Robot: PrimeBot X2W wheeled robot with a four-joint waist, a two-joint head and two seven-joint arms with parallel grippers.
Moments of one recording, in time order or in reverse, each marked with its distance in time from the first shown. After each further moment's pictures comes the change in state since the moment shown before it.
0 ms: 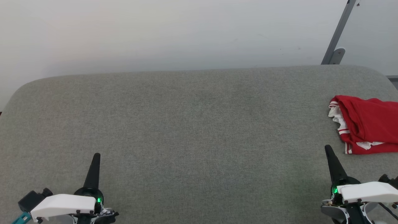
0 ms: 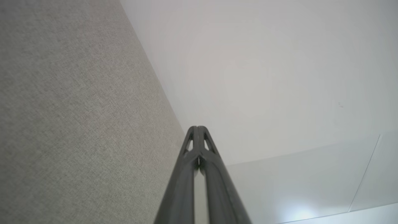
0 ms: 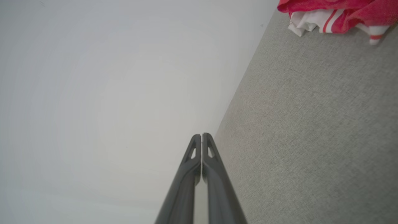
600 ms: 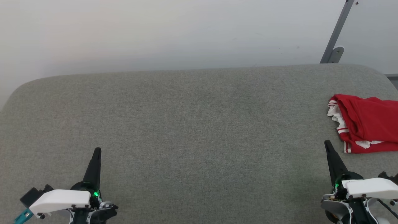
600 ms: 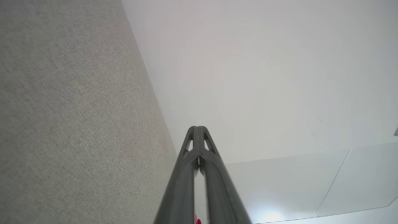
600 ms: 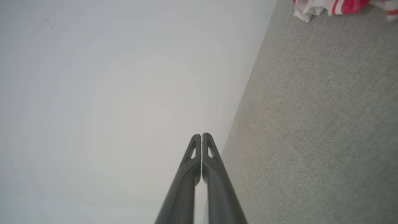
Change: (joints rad) left arm -0.034 -0.004 0.010 0.017 -0.149 0.000 0.041; right arm -0.025 0.009 -0.017 0.006 0.130 0.000 0.043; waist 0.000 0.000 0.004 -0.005
